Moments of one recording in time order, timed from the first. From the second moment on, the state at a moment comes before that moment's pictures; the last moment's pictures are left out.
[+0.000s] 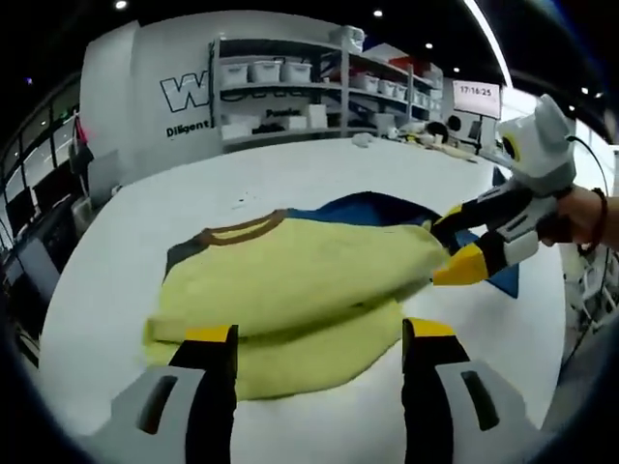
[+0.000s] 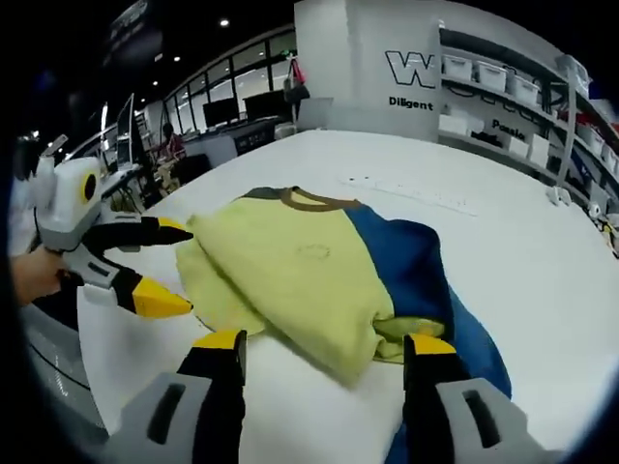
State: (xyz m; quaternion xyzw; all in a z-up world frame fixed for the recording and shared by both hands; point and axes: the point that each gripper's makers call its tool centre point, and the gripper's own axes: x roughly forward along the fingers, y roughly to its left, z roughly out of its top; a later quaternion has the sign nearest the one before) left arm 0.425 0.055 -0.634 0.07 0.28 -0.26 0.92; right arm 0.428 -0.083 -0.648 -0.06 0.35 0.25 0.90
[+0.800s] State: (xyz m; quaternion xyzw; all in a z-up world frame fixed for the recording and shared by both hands) left arm 0.427 0.018 -0.667 0.06 0.31 -0.27 0.91; right arm 0.440 -0.083 -0.643 -0.11 0.31 0.28 0.90
